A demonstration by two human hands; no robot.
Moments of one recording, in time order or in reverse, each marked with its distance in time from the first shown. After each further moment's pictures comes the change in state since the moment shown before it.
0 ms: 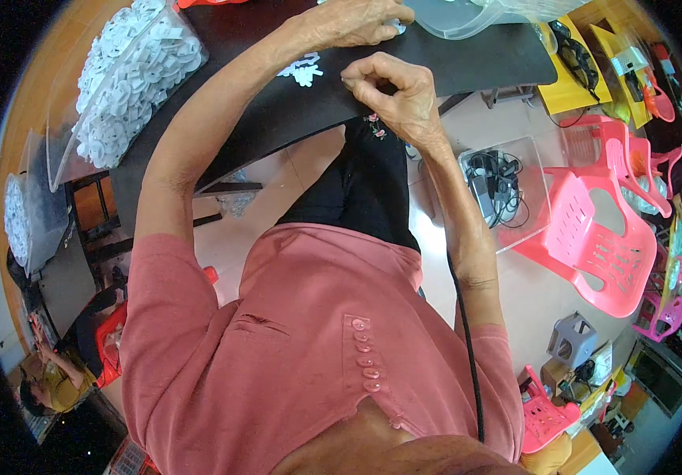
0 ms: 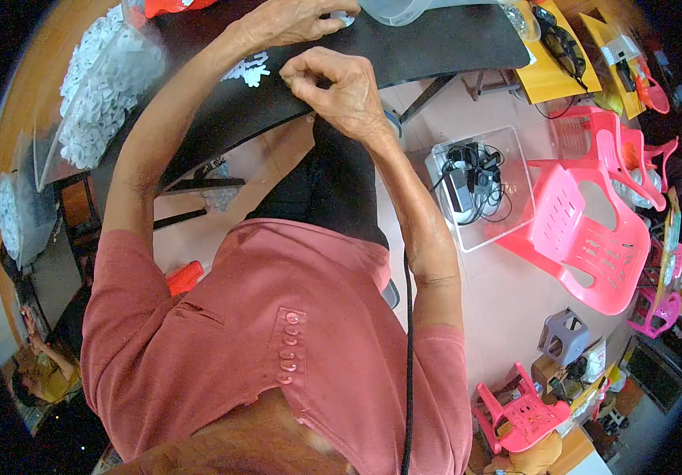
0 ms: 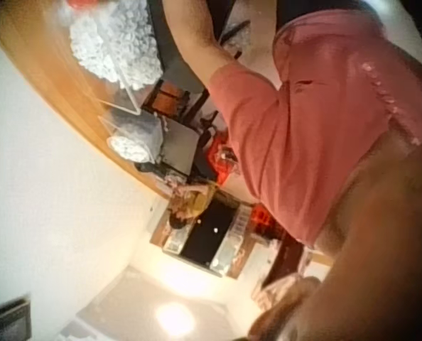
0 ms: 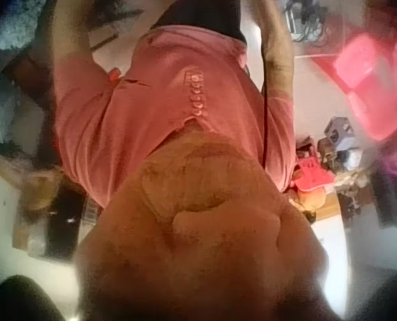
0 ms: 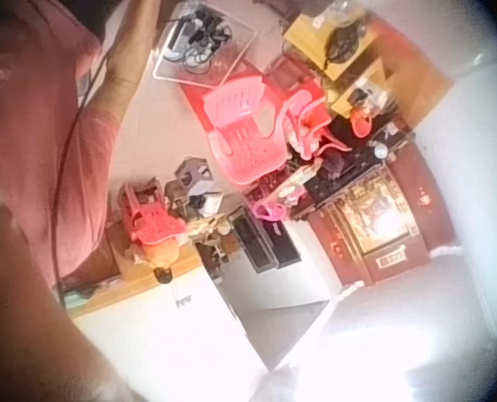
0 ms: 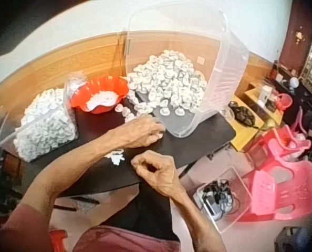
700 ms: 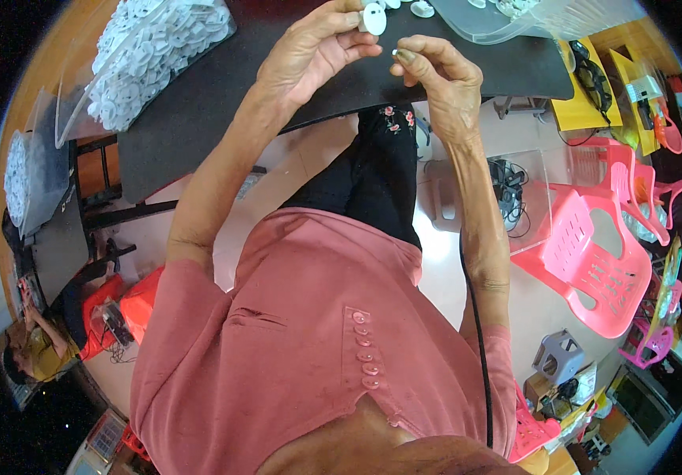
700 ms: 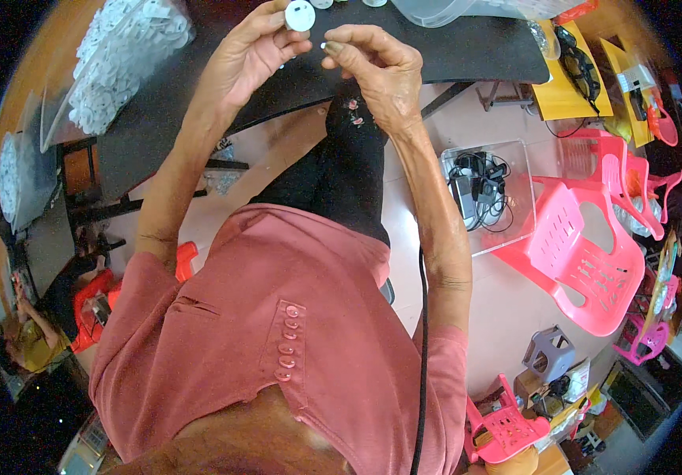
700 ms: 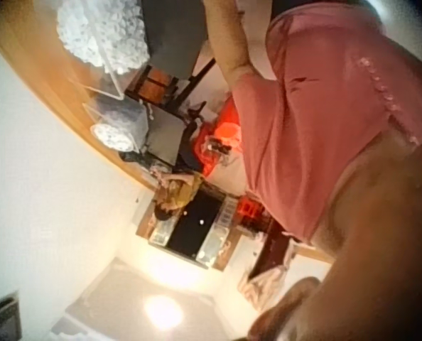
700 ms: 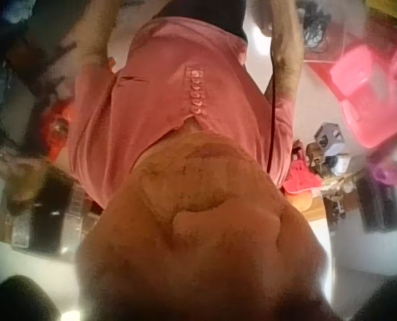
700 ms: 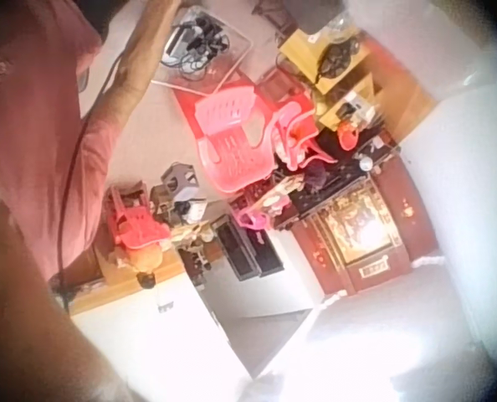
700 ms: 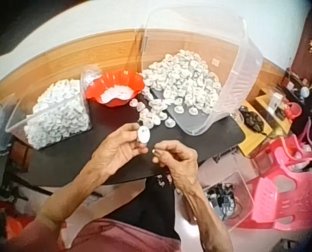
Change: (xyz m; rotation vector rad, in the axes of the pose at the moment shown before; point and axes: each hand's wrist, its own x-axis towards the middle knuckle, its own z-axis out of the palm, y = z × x) left_hand -0.101 0.071 -0.002 -1.947 0.690 -0.457; right_hand 0.000 -0.012 -0.007 0.468 0.144 0.145
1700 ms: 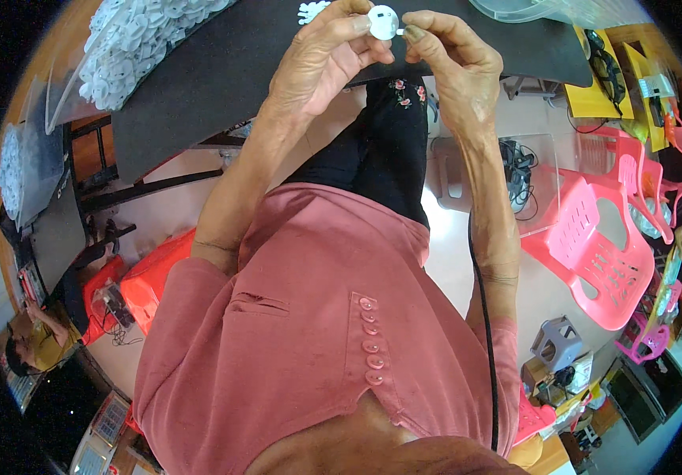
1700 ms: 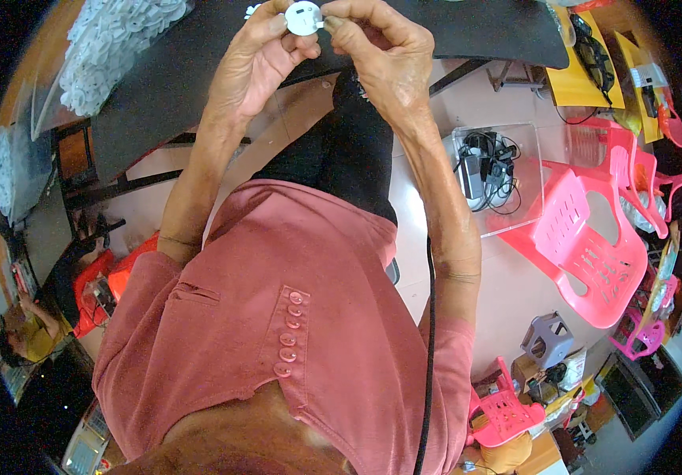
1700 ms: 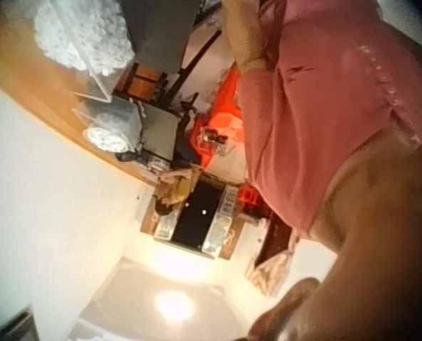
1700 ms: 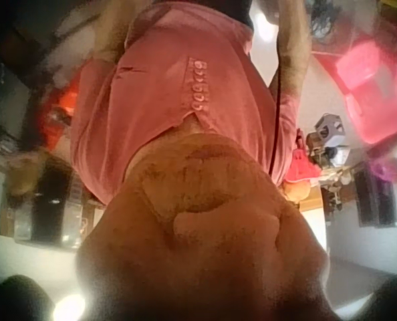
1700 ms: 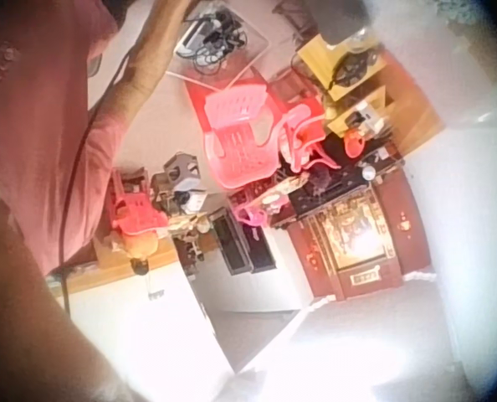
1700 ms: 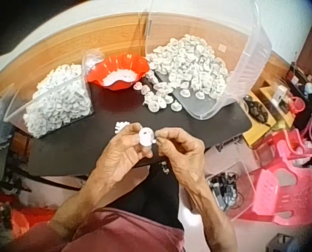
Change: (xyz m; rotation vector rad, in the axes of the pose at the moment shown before) left_hand -0.037 -0.033 0.005 -0.073 0.037 0.074; right_hand -0.014 0.000 0.010 -0.071 0.023 0.019
